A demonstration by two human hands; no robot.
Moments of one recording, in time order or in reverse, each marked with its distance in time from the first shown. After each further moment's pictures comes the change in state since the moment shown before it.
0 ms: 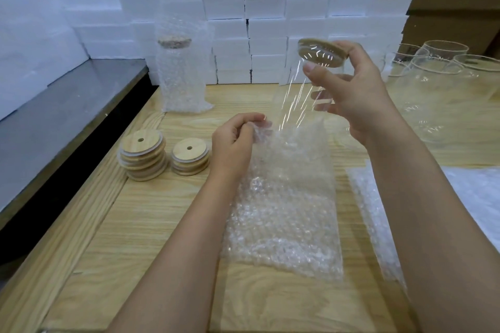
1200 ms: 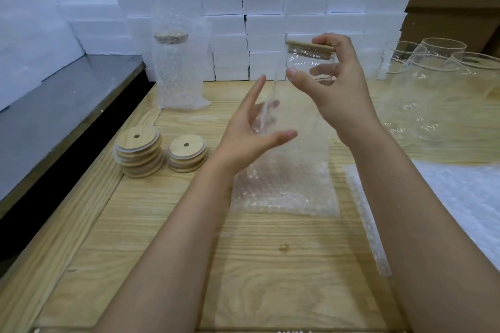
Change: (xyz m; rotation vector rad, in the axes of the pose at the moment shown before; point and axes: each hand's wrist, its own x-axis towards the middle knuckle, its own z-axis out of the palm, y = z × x) left_hand 0.011 0.007 0.002 0.000 -0.363 0.021; right_hand 0.002 0.012 0.014 -0.144 0.054 -0.176
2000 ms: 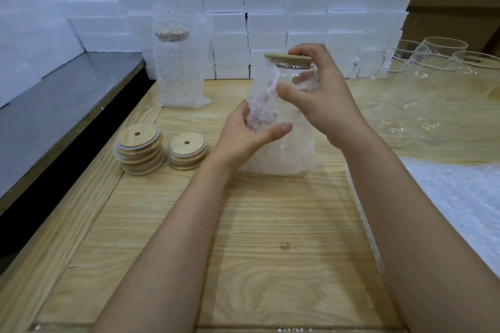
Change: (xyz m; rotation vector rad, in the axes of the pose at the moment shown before) left_hand 0.000 -0.004 -0.004 -0.071 0.054 -0.035; right_hand -0.004 0.003 0.012 -0.049 -0.132 -0.035
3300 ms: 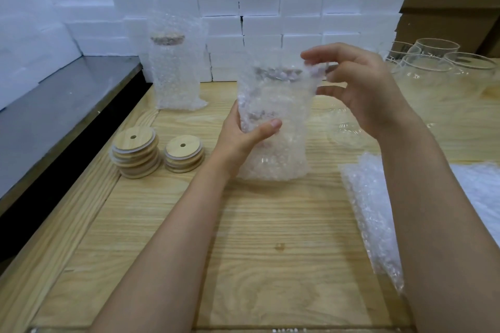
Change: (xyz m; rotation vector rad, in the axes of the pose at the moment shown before) left_hand -0.001 -0.002 0.007 -0.169 0.023 -0.030; right_hand 0.001 -0.014 -0.052 0.195 -0.152 0.035
